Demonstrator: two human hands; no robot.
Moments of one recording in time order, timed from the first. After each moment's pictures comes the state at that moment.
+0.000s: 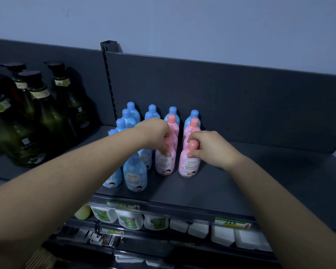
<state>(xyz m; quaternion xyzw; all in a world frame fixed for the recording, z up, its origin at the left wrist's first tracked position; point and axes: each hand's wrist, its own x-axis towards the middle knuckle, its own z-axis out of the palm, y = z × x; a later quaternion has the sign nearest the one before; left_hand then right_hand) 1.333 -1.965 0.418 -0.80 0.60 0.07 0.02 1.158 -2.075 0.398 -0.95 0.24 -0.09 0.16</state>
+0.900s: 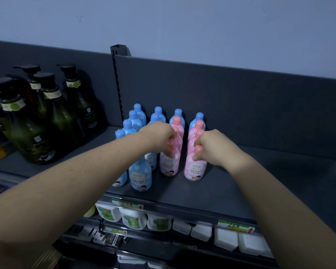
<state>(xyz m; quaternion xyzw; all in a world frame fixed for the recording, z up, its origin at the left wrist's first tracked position) 1.329 -1.963 0.410 -0.80 0.59 0.08 -0.01 1.160 -2.057 0.425 -0.95 0.29 0.03 0.09</state>
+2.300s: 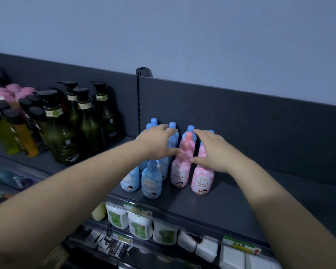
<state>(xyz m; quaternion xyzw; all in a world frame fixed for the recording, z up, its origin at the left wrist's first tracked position) 1.327 -1.928 0.430 -0.85 0.53 -0.01 -0.06 1.160 -2.058 0.441 -0.97 0.23 -0.04 0.11</state>
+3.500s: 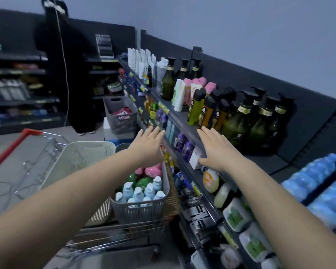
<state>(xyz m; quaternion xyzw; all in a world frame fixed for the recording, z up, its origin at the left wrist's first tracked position) 1.345 -1.493 0.382 -0.99 0.12 -0.01 -0.03 1.343 -1.723 0.423 -0.98 -0.17 0.01 -0.04</state>
